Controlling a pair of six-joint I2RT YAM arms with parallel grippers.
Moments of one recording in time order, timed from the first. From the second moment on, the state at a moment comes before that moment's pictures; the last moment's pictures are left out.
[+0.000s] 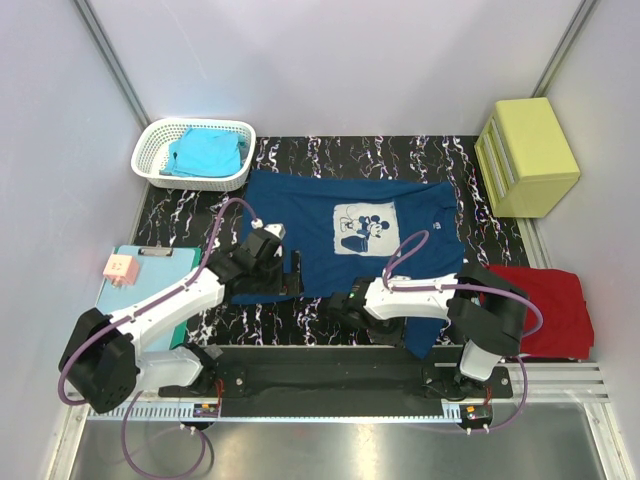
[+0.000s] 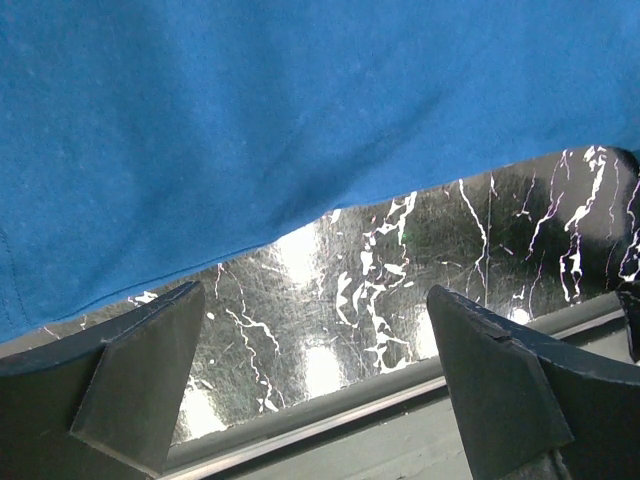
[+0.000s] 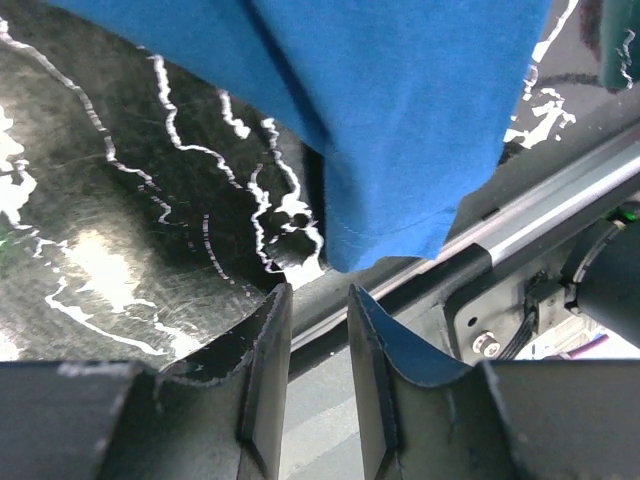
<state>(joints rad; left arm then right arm) -0.67 1.19 0.74 -0.53 0.00 -0.60 1.16 1.71 0.95 -1.18 0.35 1.52</state>
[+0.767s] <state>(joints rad) -0.68 1.21 0.74 -0.53 0.01 -0.60 1.17 1.68 0.94 -1.29 0.39 1.62</state>
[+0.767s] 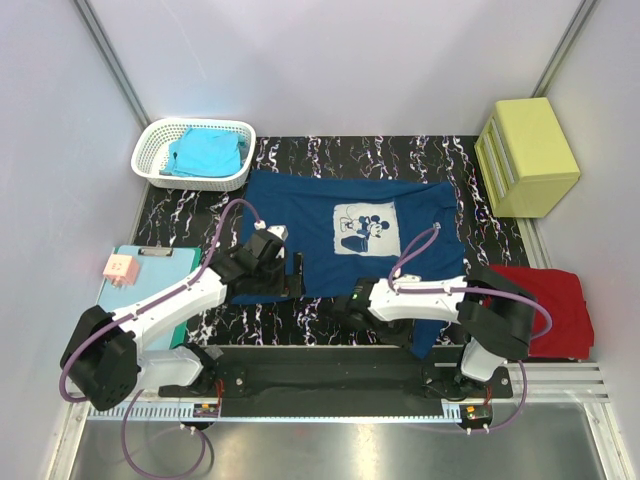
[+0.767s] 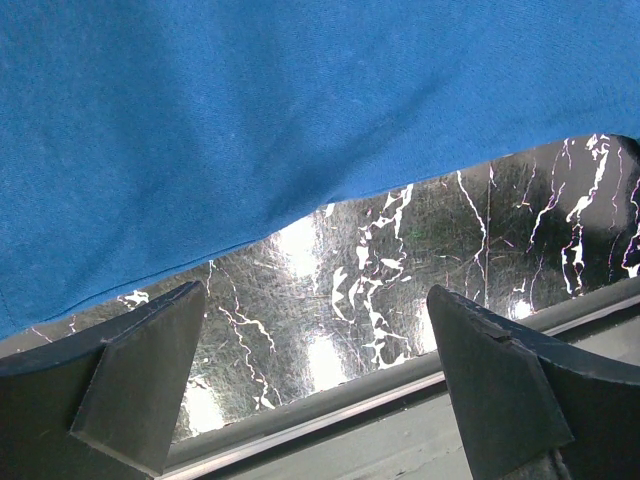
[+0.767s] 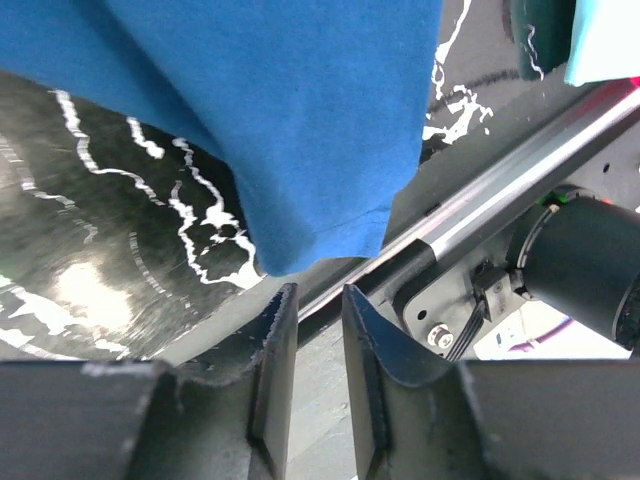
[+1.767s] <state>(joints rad) -0.69 1.23 0.74 -0.53 0.02 -0.60 1.17 1.75 0.93 -1.24 0.40 1.61</state>
